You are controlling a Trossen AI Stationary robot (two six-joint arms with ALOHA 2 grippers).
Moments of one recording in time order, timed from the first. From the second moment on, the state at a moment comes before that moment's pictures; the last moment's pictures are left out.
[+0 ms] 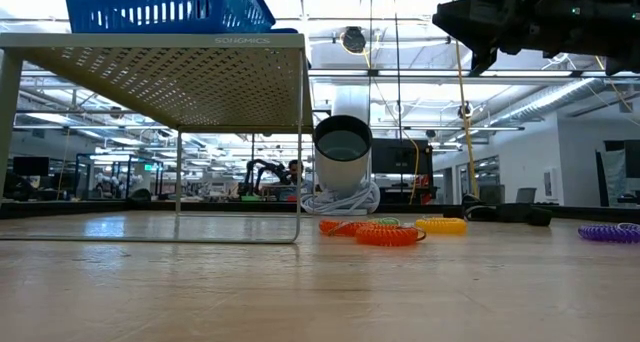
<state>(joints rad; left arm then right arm) 0.05 0.95 0.70 0.17 -0.01 -0.12 0.09 0.92 0.20 0.92 0.13 0.02</state>
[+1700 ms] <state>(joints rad) 0.05 0.95 0.70 0.00 -0.16 -0.01 0.08 0.92 0.36 -0.63 0.29 1.15</state>
